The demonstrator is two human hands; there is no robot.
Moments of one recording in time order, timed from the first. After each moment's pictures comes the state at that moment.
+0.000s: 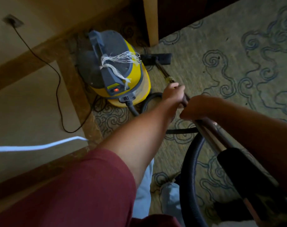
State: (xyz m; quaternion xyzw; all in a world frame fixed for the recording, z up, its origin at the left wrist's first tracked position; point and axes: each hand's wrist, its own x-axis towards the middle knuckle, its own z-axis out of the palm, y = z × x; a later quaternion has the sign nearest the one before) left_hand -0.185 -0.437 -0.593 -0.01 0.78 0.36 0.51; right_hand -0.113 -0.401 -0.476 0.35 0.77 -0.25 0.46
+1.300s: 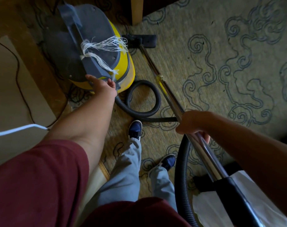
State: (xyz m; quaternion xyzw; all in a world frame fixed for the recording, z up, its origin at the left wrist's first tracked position) left_hand -0.371 -0.531 -0.629 -0.53 0.47 0.66 0.24; right_hand -0.128 -0.421 -0.503 0.32 0.70 -0.26 0.58
